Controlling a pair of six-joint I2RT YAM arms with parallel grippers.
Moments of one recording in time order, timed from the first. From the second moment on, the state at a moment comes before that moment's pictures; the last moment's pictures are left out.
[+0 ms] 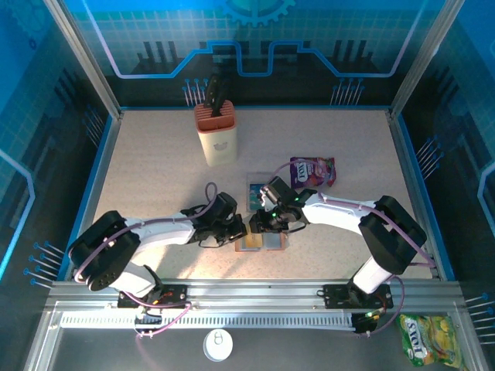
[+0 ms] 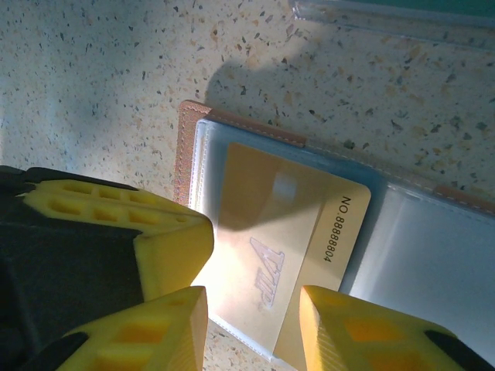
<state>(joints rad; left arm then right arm) -0.75 1.47 0.61 -0.11 0.25 -1.15 0.77 1.61 0.89 -0.39 -0.39 0.67</state>
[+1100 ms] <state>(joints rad) -0.75 1.47 0.59 -0.11 0.25 -1.15 0.77 1.66 0.85 -0.33 -0.42 0.70</state>
